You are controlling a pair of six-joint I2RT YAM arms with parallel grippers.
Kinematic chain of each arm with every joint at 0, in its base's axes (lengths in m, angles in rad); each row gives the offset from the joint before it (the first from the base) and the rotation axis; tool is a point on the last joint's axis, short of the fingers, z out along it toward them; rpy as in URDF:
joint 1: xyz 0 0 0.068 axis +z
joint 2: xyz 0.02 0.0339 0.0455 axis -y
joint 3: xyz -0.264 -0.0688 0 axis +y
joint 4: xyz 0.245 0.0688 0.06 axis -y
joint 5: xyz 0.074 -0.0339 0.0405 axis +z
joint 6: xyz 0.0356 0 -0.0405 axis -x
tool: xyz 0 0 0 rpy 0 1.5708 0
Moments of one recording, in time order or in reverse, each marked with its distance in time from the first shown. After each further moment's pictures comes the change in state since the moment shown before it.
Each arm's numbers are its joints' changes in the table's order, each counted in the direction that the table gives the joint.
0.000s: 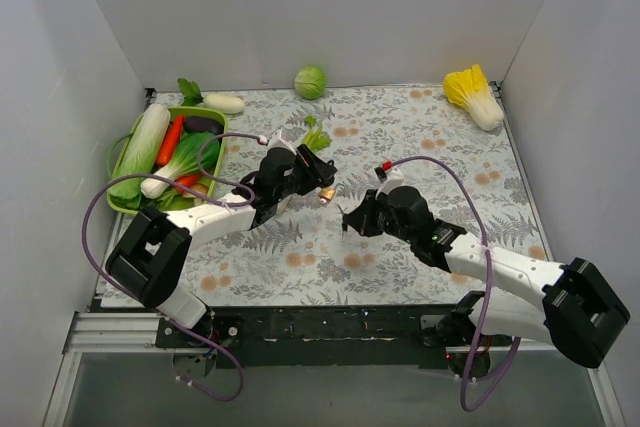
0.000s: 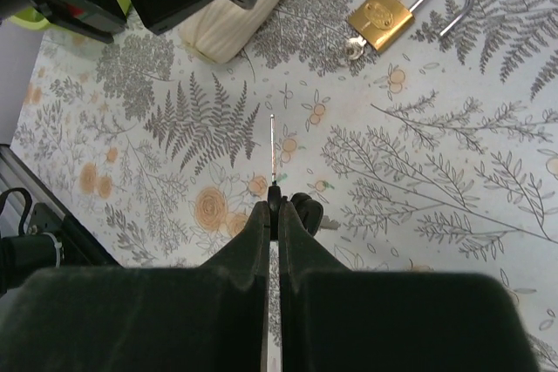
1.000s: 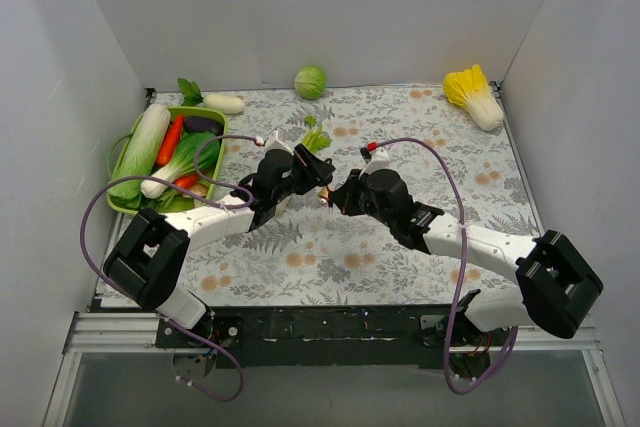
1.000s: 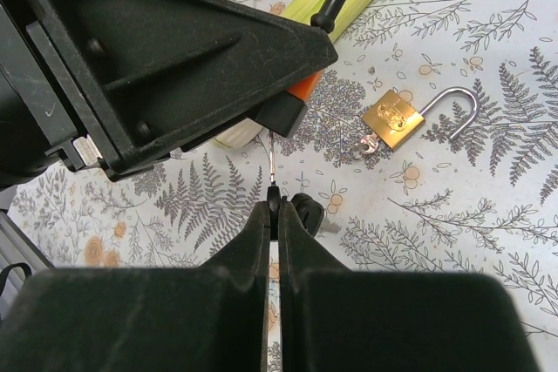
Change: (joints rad) left arm 0.000 0.019 0.021 0.030 0.029 0.015; right arm 0.045 -0.225 -0.199 0.094 -0.142 0.010
